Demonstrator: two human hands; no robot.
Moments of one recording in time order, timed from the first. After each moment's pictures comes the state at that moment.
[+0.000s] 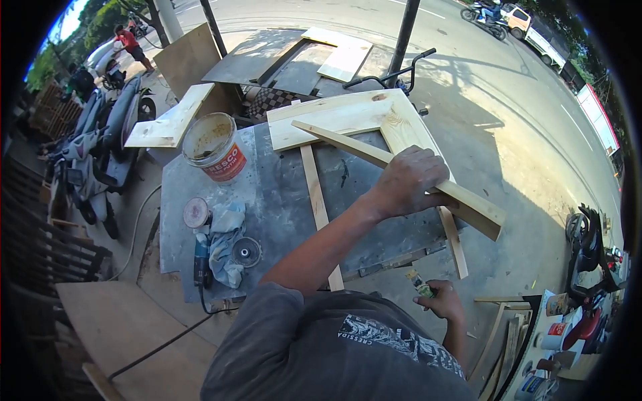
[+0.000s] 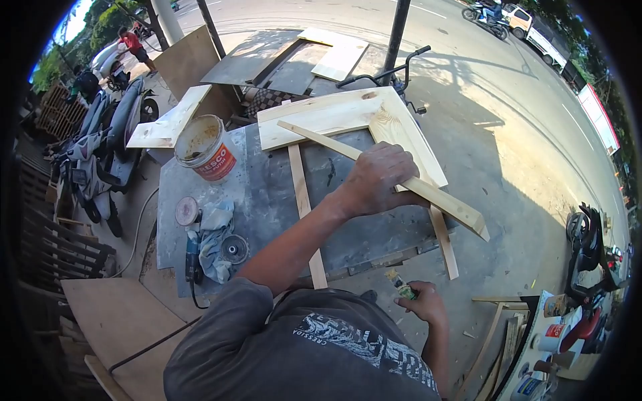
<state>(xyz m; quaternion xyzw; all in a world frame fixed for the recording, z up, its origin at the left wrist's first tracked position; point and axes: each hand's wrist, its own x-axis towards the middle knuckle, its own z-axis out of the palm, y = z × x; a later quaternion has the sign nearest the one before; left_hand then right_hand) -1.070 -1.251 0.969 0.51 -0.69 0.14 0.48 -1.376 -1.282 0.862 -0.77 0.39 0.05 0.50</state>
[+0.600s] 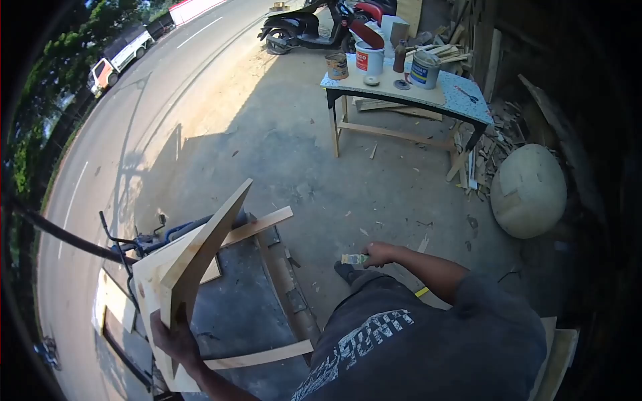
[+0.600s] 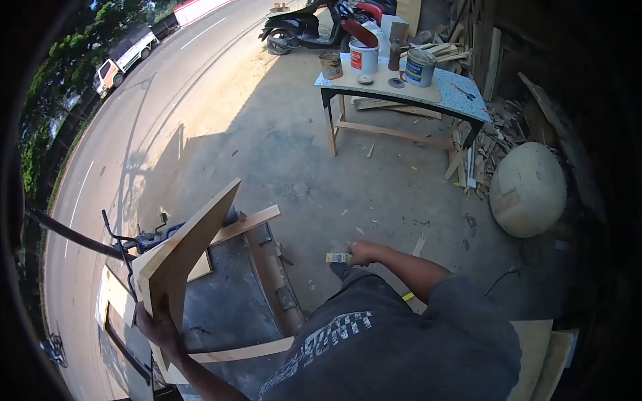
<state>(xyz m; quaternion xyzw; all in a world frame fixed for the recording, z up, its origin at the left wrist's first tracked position) -1.067 -1.257 0.971 0.55 -0.72 -0.01 0.43 -1.537 -1.134 0.713 -0.49 0.70 -0.04 0.52</state>
